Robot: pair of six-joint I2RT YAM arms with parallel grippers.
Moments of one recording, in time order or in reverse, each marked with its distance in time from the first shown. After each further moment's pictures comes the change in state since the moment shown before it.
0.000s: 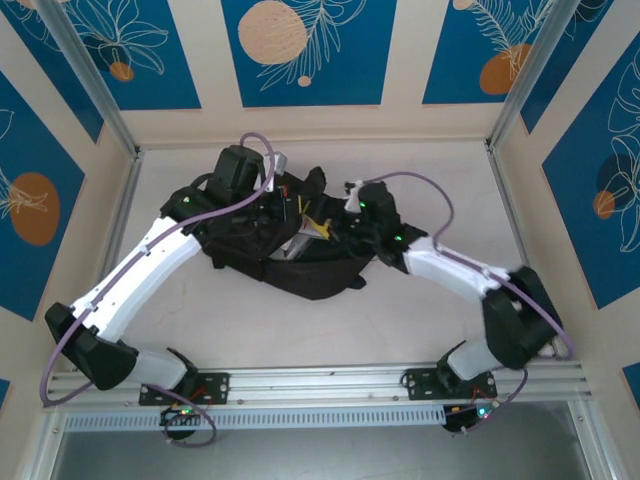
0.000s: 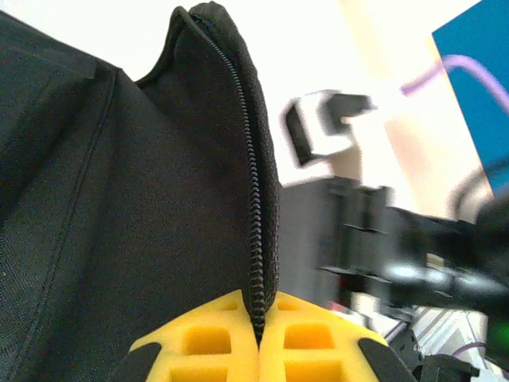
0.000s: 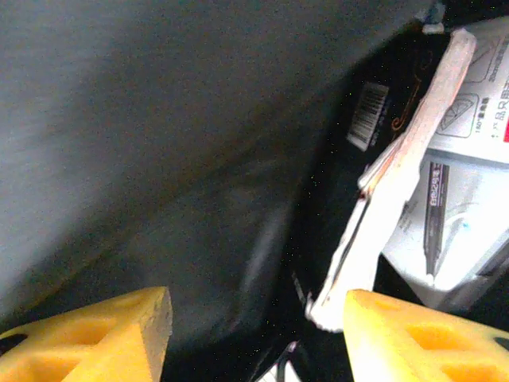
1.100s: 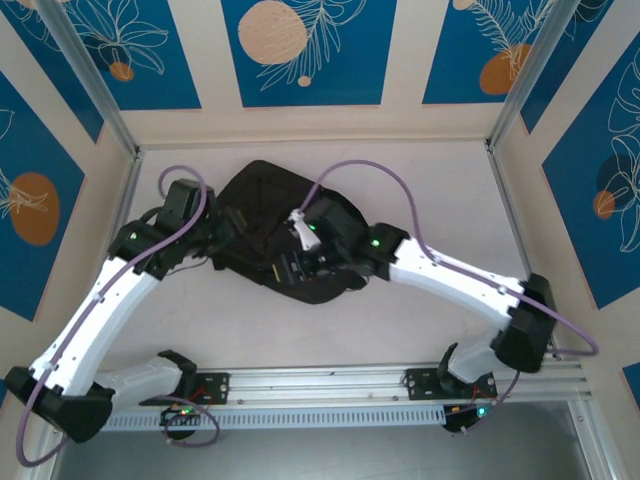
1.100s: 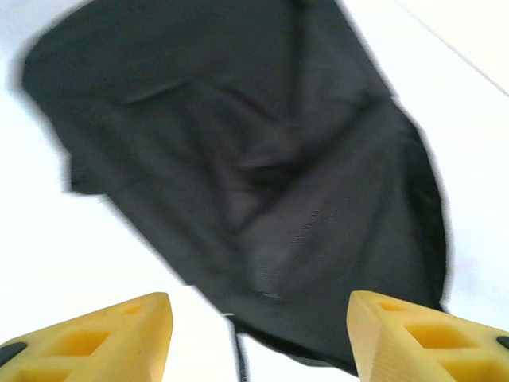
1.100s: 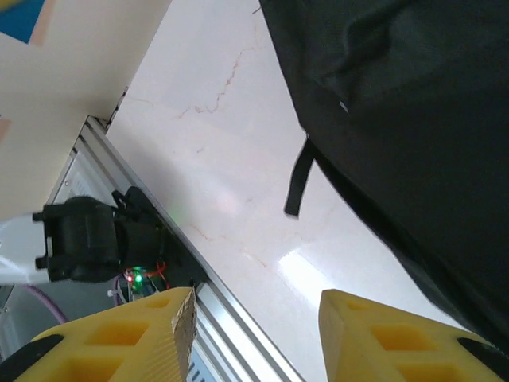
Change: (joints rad) left arm 0.175 -0.317 -0.229 -0.299 -0.359 -0.352; right arm 0.362 0.114 0.463 -0.817 0.117 -0.639
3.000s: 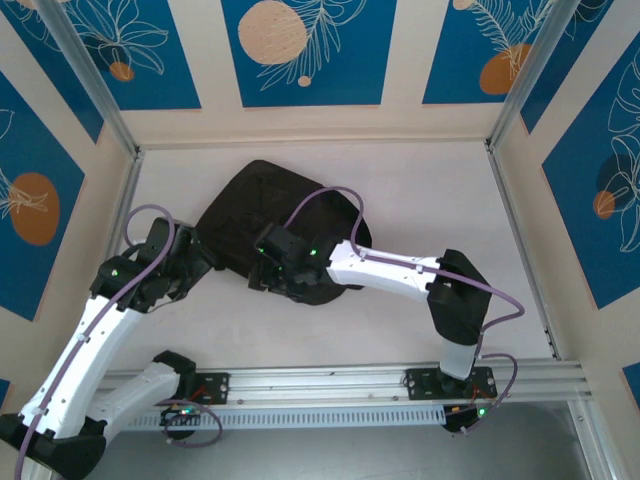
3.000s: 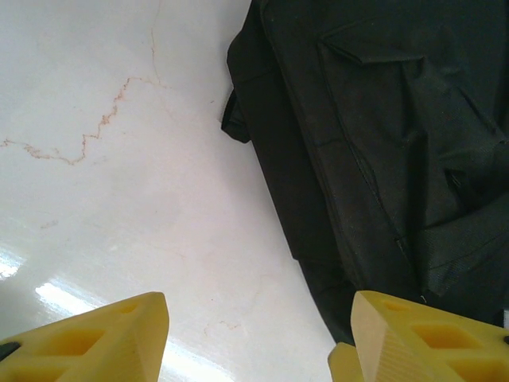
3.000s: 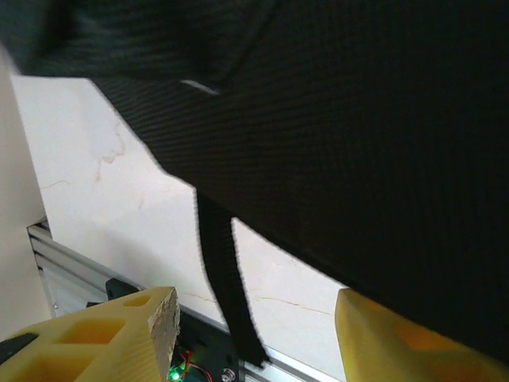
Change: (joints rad) left arm 0.068 -0.199 -0.189 -0.140 -0.050 -0.185; right arm 0.116 0.299 0.066 0.049 0.154 0.597
